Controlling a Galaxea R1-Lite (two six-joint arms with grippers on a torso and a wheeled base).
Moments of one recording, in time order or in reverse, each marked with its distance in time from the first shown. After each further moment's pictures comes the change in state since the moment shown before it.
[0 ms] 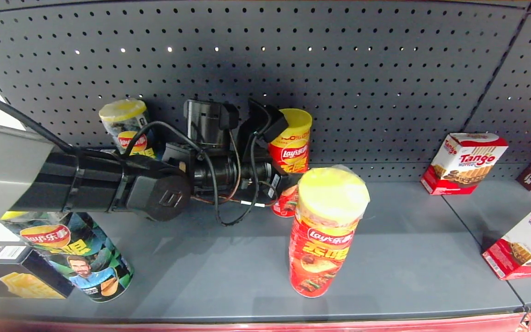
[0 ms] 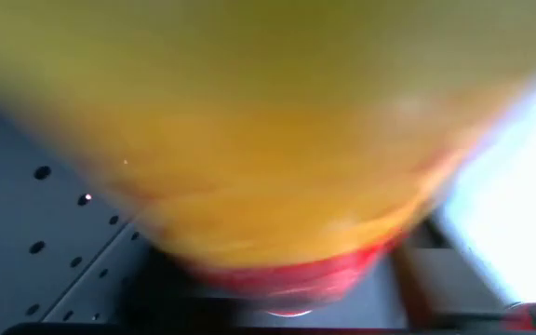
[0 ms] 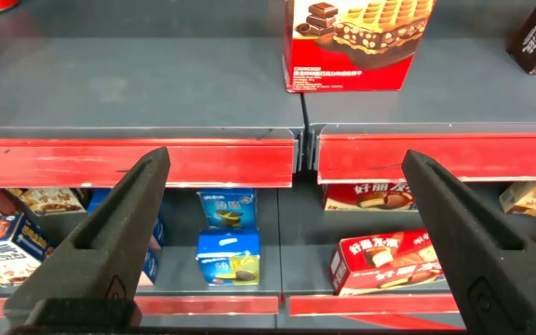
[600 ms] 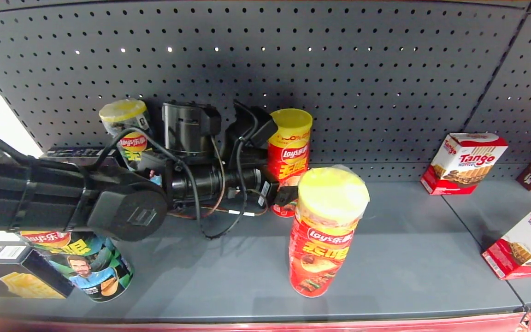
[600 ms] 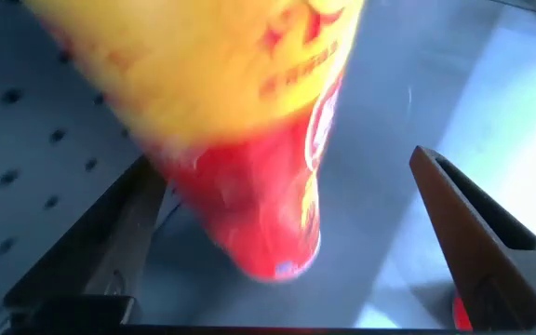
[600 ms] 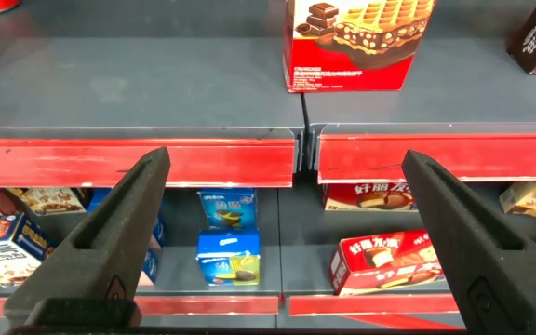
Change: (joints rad) left arm -0.007 -0.112 0.175 -0.091 0.024 0.001; right arm 0.001 0.000 0.000 0.000 0.000 0.000
